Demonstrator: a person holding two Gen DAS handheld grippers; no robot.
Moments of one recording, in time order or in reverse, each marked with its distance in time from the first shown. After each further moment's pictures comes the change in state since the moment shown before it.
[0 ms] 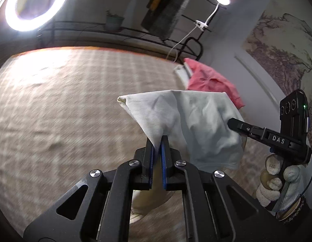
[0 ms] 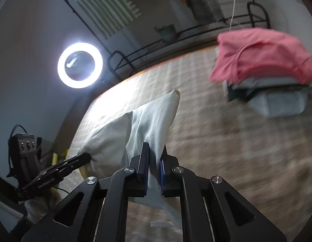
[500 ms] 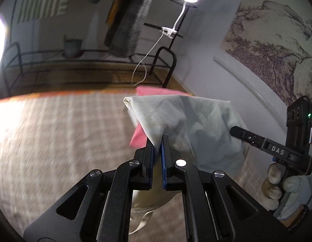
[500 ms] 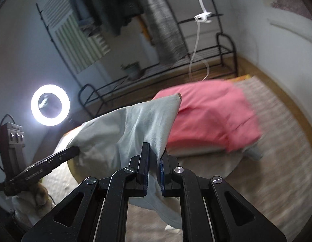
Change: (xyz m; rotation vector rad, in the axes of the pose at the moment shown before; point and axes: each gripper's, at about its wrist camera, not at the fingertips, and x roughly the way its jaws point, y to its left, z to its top) left arm 0.104 -0.132 0.106 0.168 -0.083 -0.071; right arm -0.067 -0.104 0.087 0.011 -0.196 -0.188
